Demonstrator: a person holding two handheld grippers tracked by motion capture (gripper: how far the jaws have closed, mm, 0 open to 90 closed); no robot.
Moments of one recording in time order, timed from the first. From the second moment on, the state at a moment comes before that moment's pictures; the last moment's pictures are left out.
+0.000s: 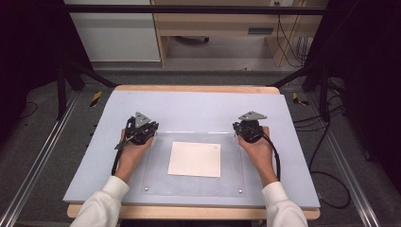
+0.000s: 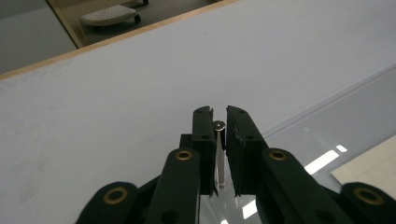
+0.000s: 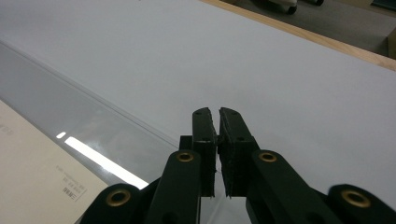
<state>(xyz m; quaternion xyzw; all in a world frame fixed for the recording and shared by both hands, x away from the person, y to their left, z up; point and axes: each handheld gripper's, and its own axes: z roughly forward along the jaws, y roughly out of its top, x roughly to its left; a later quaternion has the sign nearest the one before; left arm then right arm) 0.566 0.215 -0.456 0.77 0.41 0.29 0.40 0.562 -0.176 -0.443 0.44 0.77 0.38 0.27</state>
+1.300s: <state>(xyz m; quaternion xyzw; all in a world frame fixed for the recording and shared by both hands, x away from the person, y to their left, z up) 0.599 0.219 -0.435 0.80 0.45 0.18 0.35 0.594 -0.178 -0.427 0.49 0.78 0.34 0.18</state>
